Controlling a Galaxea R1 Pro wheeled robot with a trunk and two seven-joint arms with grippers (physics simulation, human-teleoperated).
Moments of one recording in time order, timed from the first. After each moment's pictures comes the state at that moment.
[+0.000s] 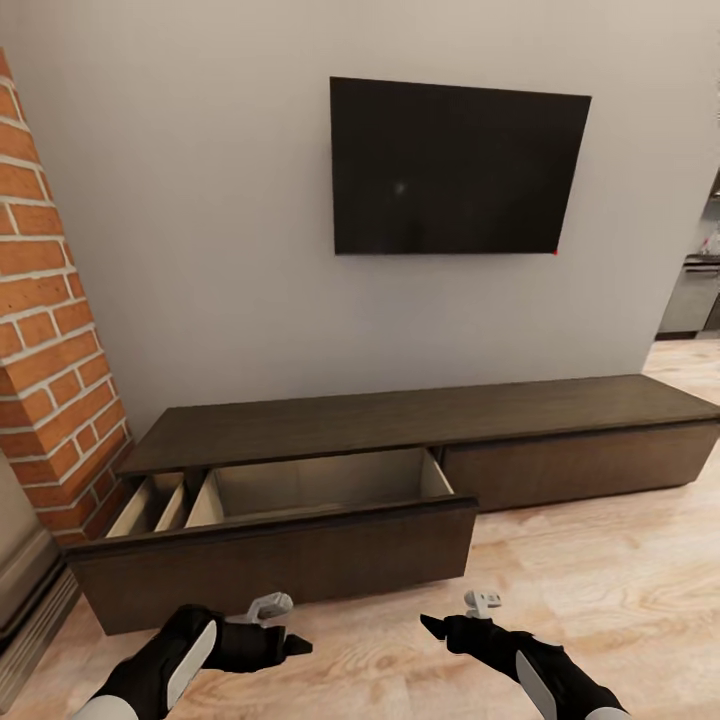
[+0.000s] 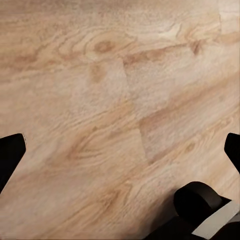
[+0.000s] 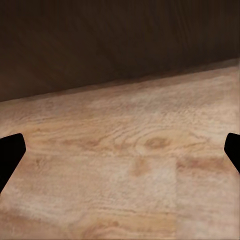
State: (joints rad) left arm -0.49 0.09 -0.22 -0.58 0.35 0.71 -0.52; right arm -0.51 -0.06 -0.01 -0.36 -0.15 0.11 0.56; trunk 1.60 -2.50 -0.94
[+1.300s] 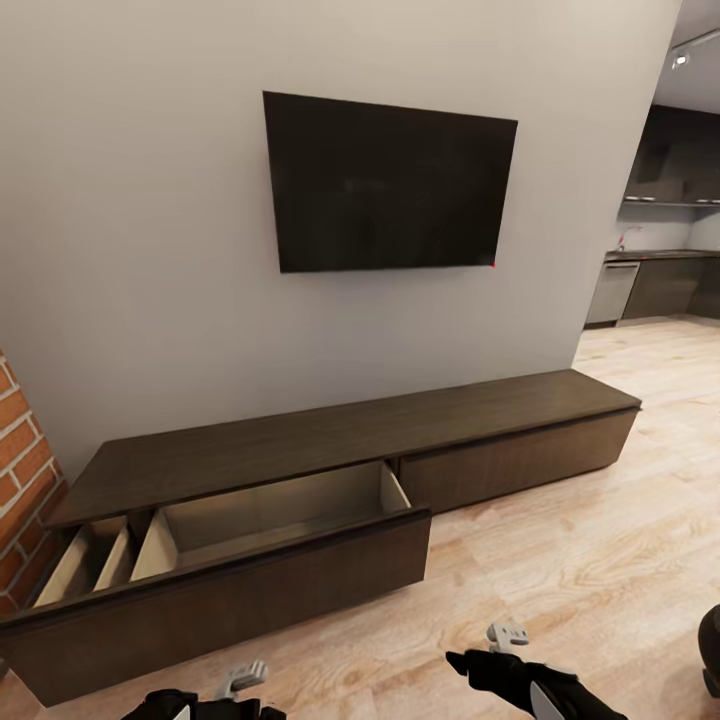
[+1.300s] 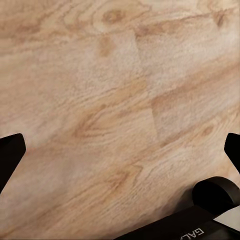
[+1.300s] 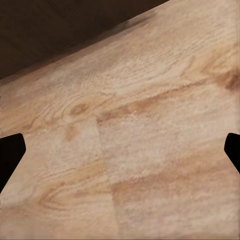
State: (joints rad) left arm -0.49 0.09 -0.21 -0.16 0.34 0.35 -0.50; right arm -0.50 -0.09 -0.01 -0.23 -0.15 0.12 0.39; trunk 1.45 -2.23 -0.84
